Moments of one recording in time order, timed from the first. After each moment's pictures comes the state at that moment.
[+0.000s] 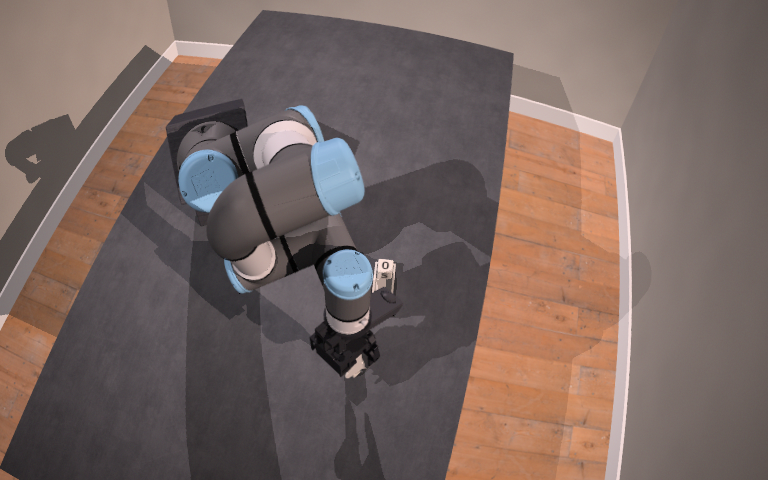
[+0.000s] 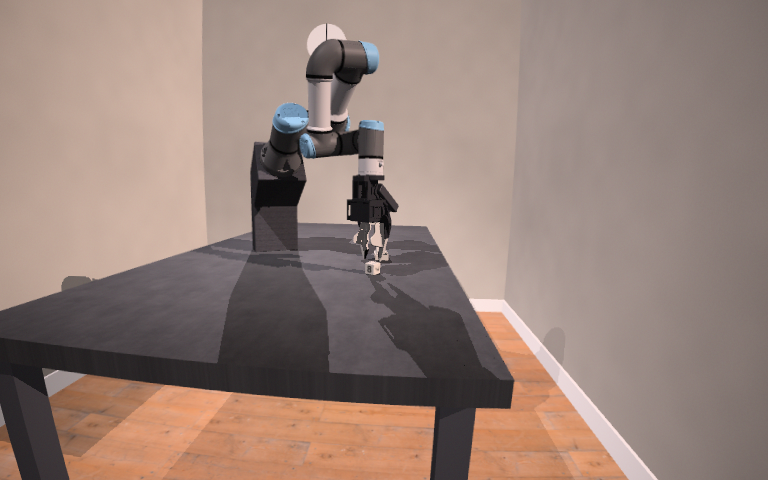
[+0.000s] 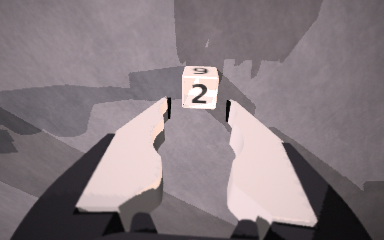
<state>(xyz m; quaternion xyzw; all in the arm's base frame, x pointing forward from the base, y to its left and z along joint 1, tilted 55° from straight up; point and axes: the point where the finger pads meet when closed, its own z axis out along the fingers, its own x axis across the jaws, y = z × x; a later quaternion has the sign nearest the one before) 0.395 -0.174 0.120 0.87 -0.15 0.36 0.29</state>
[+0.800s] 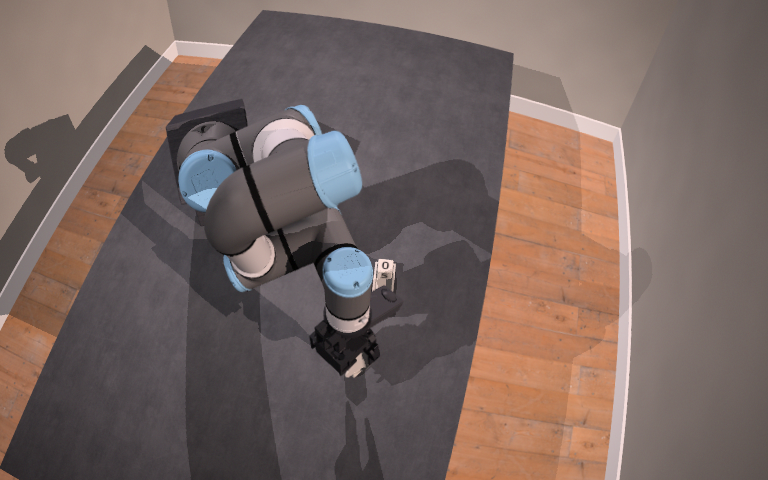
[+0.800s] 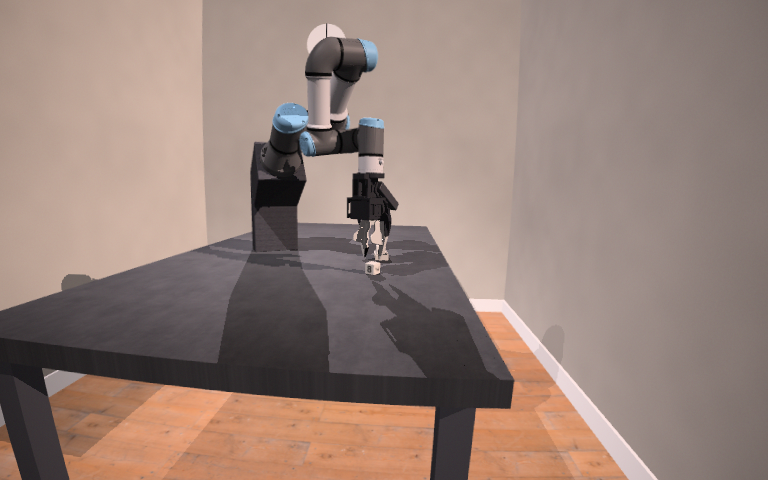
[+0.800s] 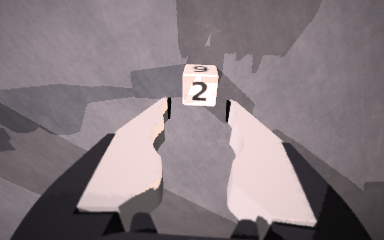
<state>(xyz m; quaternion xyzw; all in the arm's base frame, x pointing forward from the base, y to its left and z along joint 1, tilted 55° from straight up) 0.393 -0.171 0.123 0.87 -0.15 0.36 0.29</state>
